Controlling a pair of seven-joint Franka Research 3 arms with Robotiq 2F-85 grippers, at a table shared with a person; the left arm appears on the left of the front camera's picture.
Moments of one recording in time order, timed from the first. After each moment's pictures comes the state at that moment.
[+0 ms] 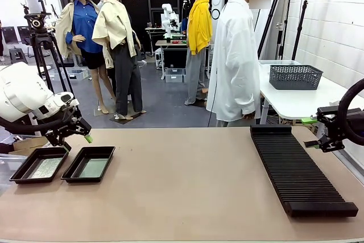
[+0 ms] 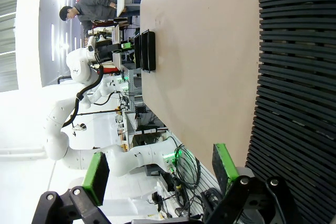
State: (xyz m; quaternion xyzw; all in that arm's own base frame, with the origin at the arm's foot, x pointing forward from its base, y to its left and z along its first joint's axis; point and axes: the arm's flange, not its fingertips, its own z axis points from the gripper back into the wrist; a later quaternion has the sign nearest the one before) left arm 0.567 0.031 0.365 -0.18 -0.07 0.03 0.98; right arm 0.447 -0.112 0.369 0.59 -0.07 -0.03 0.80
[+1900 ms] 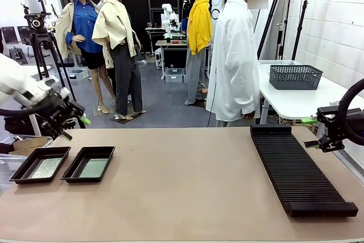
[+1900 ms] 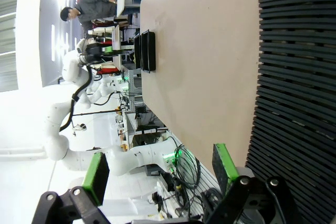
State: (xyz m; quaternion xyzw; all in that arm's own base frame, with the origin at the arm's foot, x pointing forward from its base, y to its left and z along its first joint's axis) left arm 0.558 0.057 0.421 -0.34 -0.03 0.07 0.94; right arm 0.447 -0.112 0.369 0.59 -0.07 -0.03 0.80
